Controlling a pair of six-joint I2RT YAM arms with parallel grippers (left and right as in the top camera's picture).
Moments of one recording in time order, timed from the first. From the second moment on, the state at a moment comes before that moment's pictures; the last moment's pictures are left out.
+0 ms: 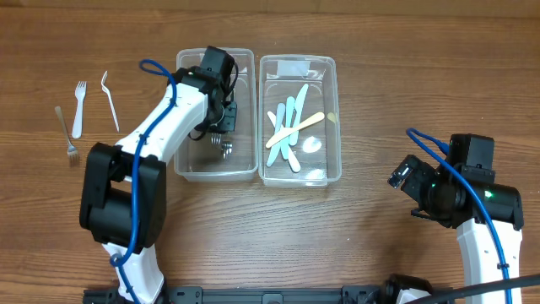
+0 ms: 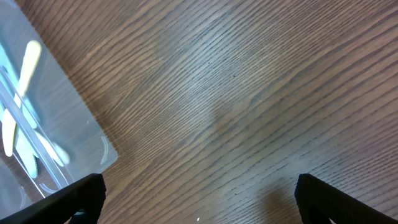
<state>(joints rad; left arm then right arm) -0.31 1.98 1.48 -0.87 -0.03 -0.23 -0.17 1.06 0.94 -1.12 -0.07 0.46</state>
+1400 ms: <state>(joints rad) 0.28 2.26 1.90 -0.95 -0.12 -0.28 -0.17 1.06 0.94 -1.12 -0.07 0.46</state>
